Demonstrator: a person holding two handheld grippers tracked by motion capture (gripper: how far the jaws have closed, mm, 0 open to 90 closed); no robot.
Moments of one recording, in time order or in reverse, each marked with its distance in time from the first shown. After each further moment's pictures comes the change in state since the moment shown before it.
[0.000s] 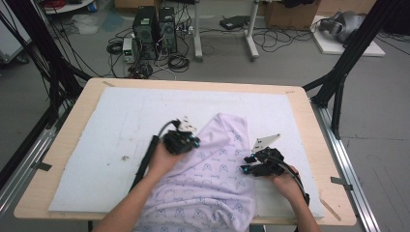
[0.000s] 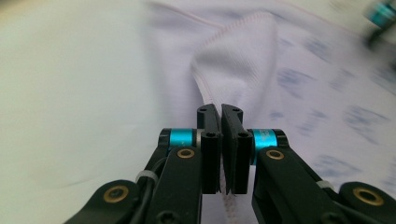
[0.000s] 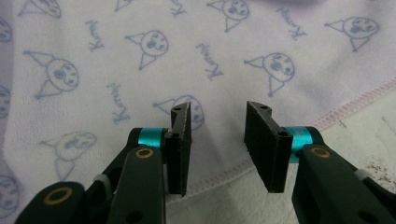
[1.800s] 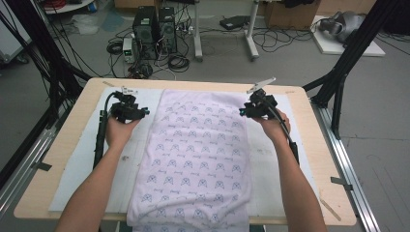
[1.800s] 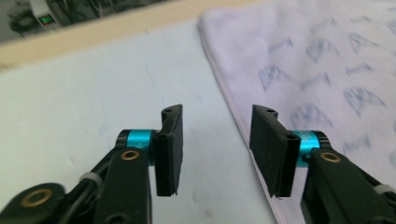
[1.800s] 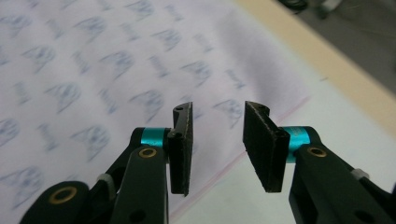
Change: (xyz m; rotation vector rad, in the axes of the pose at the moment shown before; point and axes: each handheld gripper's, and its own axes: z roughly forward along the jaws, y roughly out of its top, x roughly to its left) left arm 0.136 -0.036 -0.027 0.068 0.269 -0.278; right arm -0.107 0.110 -0.009 -0.034 -0.250 0.093
